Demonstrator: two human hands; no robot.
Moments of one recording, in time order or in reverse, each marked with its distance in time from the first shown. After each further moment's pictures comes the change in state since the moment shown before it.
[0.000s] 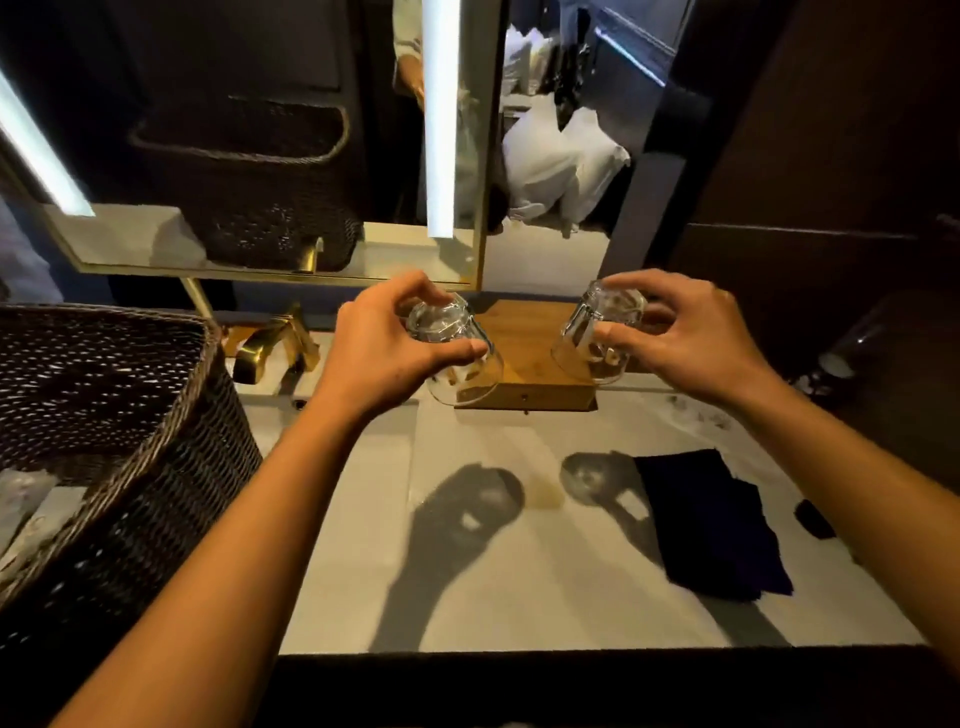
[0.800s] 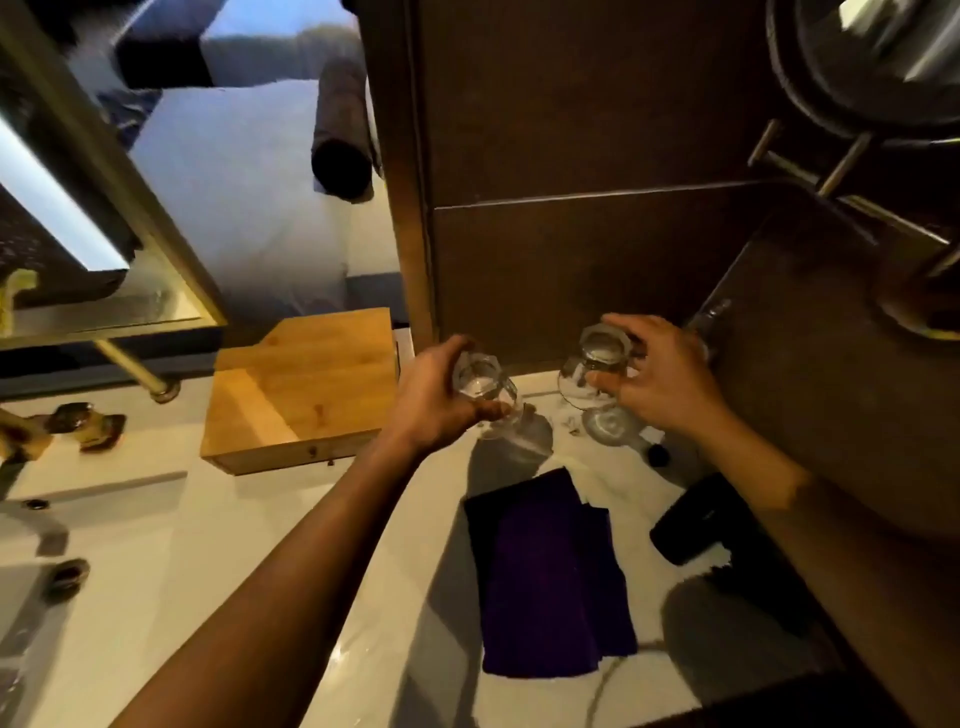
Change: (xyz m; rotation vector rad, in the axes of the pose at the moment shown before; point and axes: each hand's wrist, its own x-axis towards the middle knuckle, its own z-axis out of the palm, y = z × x) left_hand 0.119 0.062 0.380 0.072 -0.389 -0.042; right_hand 0.029 0.326 -0.125 -0.106 0.043 0.365
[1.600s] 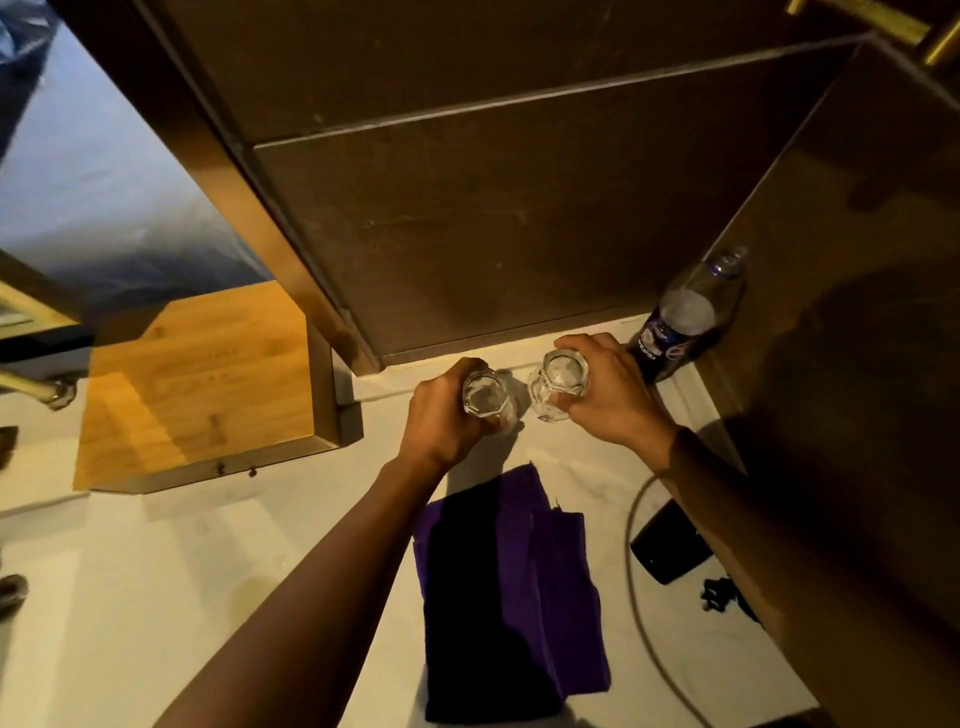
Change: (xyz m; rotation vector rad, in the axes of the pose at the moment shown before) left_hand 0.069 -0.037 0.145 0.141 -0.129 -0.121; right_hand 0.050 0.119 0.076 -0.060 -0.218 0.126
